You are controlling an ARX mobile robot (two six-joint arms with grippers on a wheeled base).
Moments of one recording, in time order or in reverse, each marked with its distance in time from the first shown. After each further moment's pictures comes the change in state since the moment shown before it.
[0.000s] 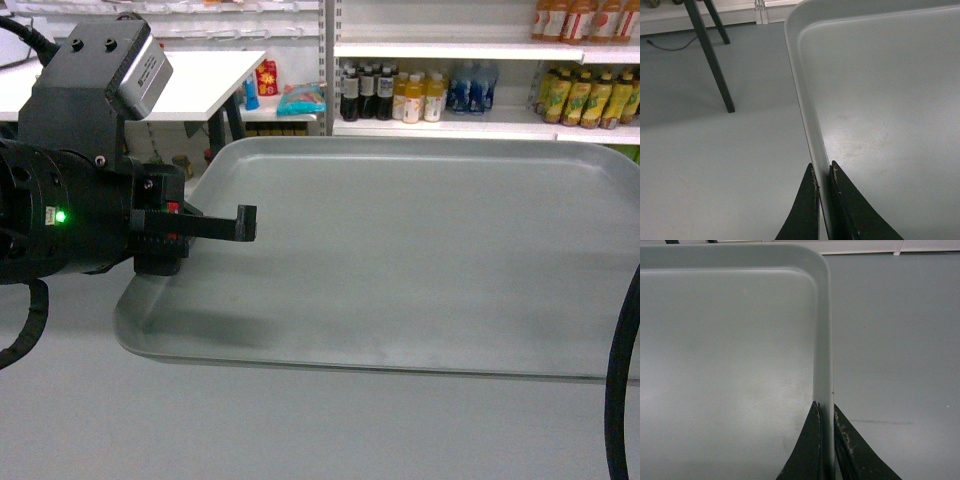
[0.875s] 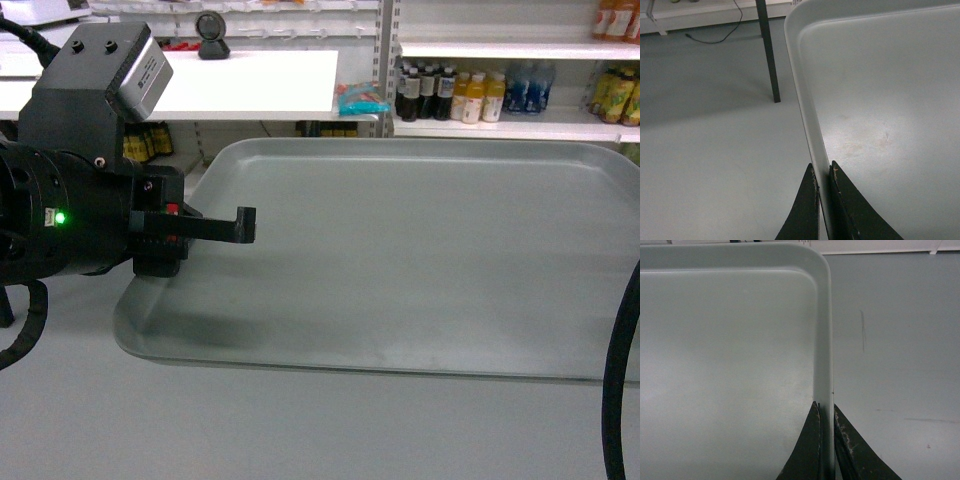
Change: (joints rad) left arm 0.000 0.000 0.000 -0.005 0.000 0.002; right arm 0.000 0.000 0.000 -0.004 0.000 0.000
